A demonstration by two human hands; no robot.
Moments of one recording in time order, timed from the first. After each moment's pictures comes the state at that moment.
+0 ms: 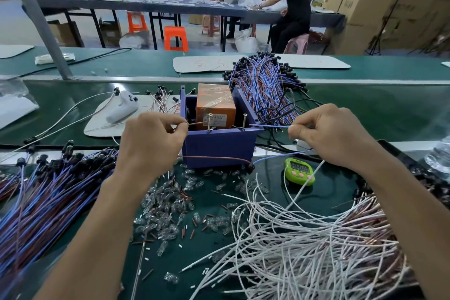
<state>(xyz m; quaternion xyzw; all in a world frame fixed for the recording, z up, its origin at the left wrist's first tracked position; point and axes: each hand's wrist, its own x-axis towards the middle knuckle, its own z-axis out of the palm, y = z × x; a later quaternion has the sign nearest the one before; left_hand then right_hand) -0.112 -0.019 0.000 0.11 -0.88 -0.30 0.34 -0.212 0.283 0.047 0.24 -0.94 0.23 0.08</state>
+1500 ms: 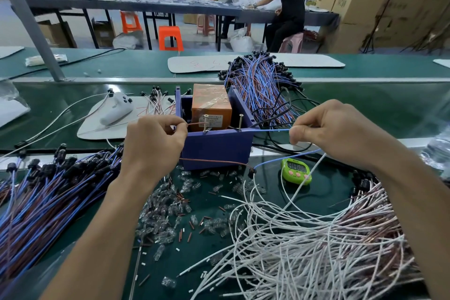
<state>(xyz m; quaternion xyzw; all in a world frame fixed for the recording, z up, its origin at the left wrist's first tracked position) -0.123 -0.011 -0.006 0.11 -0.87 -0.33 0.35 -0.199 0.289 0.070 0.25 -0.94 0.25 0.00</state>
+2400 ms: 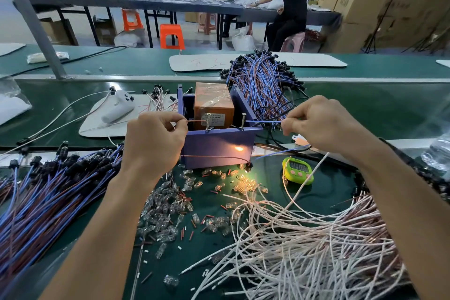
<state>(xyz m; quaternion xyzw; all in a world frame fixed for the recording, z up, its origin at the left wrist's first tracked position) -0.118 -0.008 0.002 0.12 -0.87 -0.33 0.36 -0.219 0.264 0.060 0.19 -0.95 0.23 0.02</state>
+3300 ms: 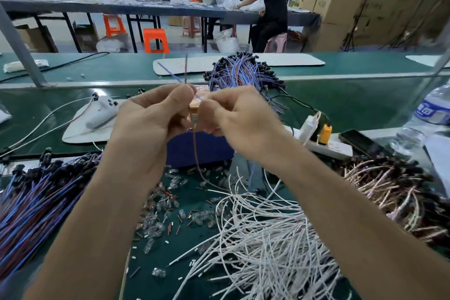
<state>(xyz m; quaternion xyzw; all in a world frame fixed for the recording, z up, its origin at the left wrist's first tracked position) -0.085 0.043 0.063 0.01 -0.58 -0.78 0.22 -0.147 0.191 0.073 0.33 -0.80 0.50 0.00</state>
